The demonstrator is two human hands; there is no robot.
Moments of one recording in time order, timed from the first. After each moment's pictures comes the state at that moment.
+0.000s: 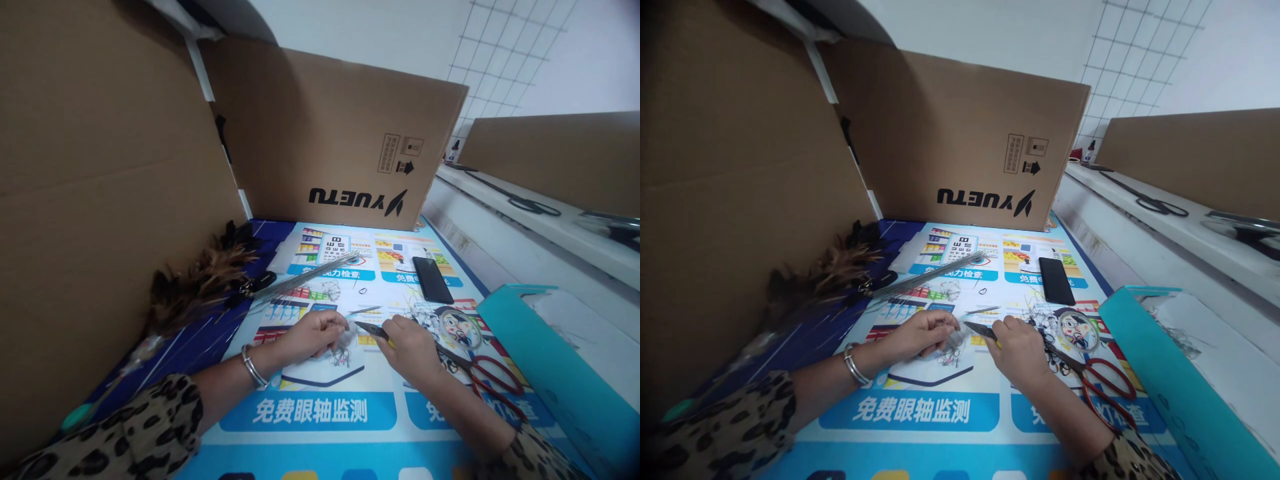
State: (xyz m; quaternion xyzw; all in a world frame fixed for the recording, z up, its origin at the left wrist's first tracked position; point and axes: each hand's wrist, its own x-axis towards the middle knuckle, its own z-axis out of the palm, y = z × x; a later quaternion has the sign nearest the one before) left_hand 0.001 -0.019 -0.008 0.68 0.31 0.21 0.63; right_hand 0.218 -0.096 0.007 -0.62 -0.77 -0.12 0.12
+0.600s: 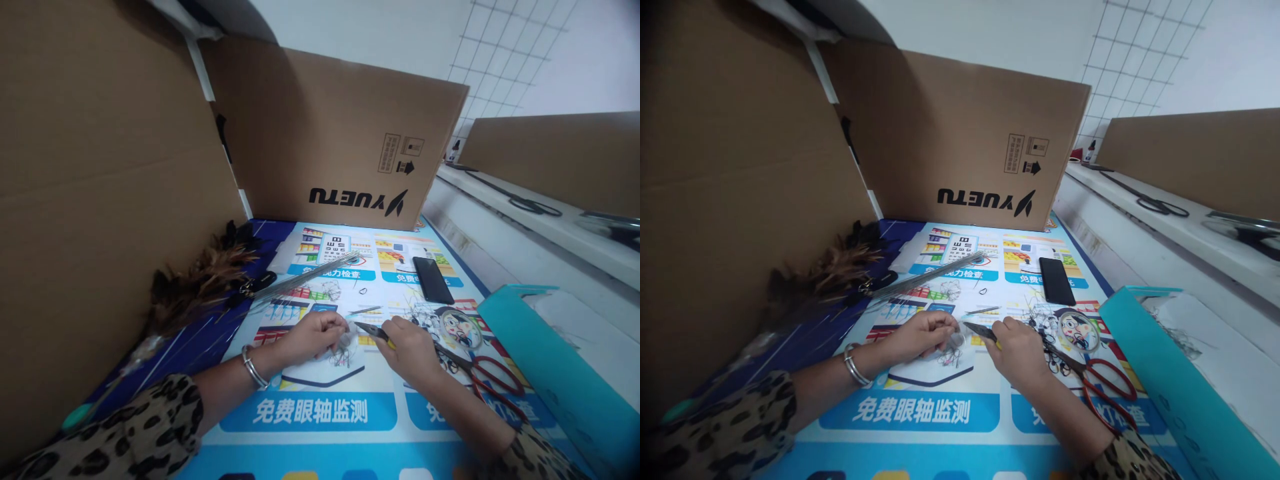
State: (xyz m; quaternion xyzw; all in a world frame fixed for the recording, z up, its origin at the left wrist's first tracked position) left_hand 0.002 -0.021 -0.009 0.69 0.34 0.21 0.60; right_hand 0.217 -0.096 0.007 -0.62 -0.77 -0.10 0.13
